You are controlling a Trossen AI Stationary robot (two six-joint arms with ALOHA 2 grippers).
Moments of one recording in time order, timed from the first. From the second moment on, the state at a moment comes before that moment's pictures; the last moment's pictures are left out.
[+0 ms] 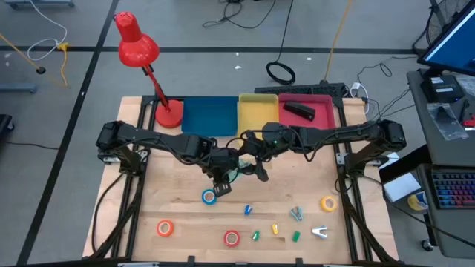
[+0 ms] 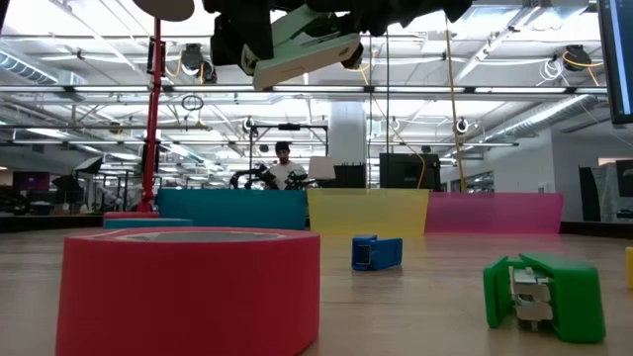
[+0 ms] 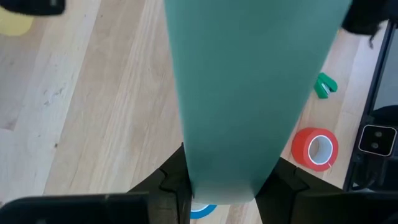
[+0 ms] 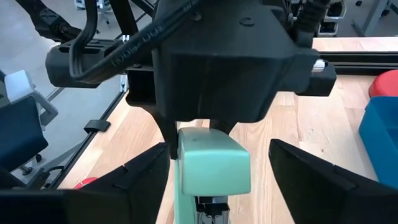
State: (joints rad) left arm -0.13 1.73 1.56 -0.98 0.09 -0.48; right arm -0.02 1.54 1.14 0.00 -0.31 0.02
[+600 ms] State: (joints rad) left arm -0.13 1.73 1.56 -0.97 0.09 -0.46; right arm -0.02 1.54 1.14 0.00 -0.32 0.02
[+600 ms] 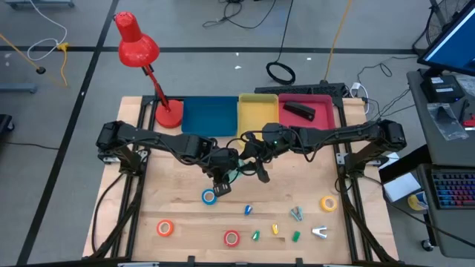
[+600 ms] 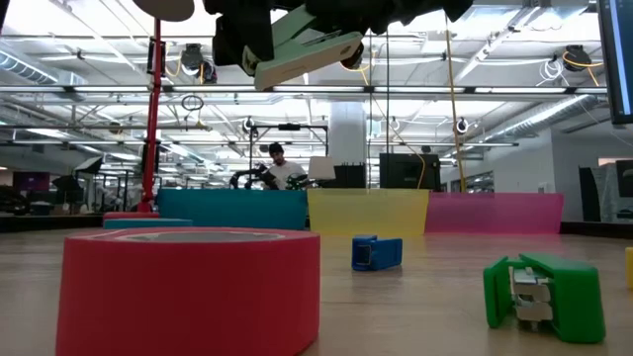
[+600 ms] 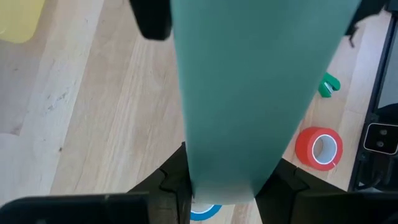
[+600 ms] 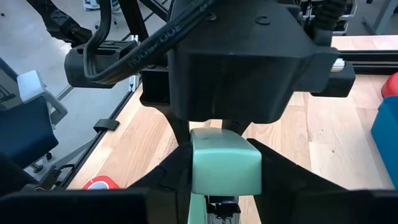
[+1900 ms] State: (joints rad) left arm -0.18 1.72 1.57 -1.11 -0.07 -0.56; right arm -0.16 1.42 1.14 -0.33 -0.01 -0.08
